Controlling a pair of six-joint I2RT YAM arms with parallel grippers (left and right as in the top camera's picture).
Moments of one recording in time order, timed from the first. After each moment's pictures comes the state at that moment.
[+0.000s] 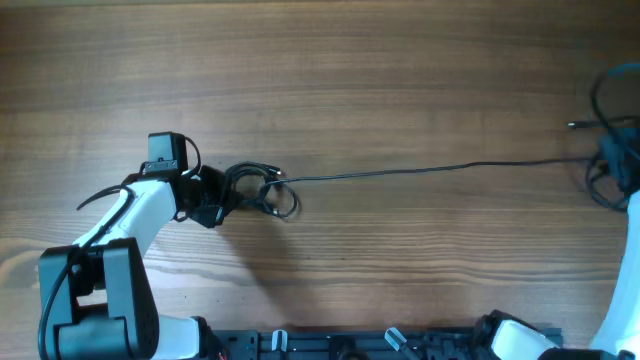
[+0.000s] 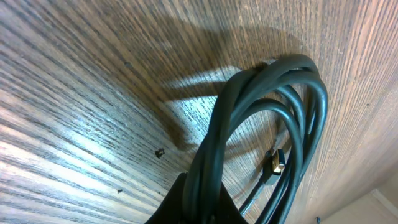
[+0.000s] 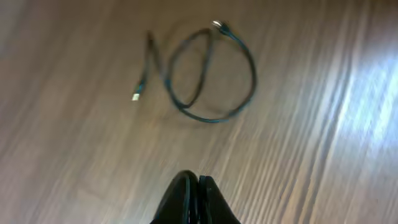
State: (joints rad) left arm 0.10 1.61 0.74 -0.49 0.46 -1.03; right arm -0.45 1.33 1.32 -1.01 0.32 0.73
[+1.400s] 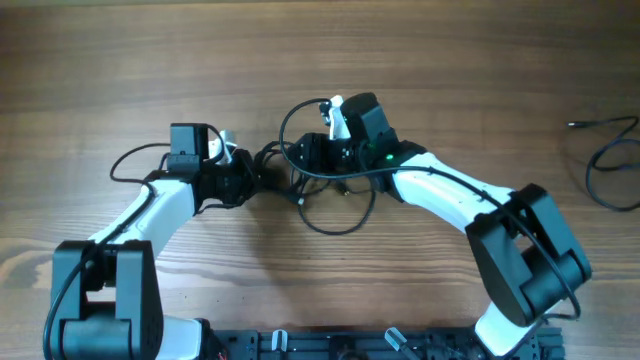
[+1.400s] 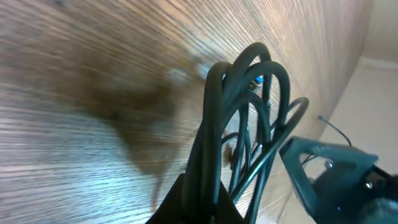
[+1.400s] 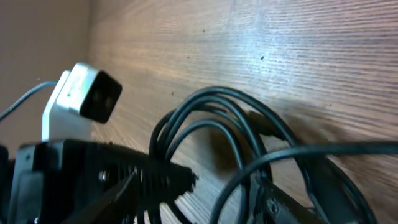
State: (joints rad) left arm -0.03 1.61 0.74 -0.25 0.69 -0.72; right arm 0.57 1.85 1.04 0.07 -0.55 0.73
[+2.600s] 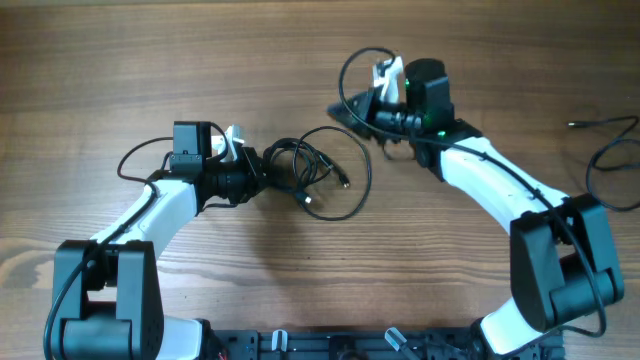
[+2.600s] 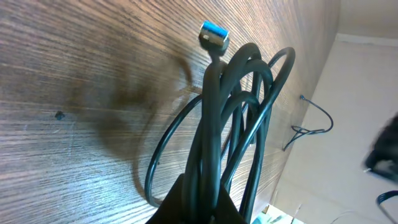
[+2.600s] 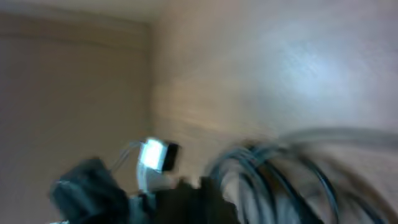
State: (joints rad) left arm -0.05 1.61 0.74 -0.20 0.78 -0.69; right arm 0.34 1.76 1.05 0.08 -0.74 0.96
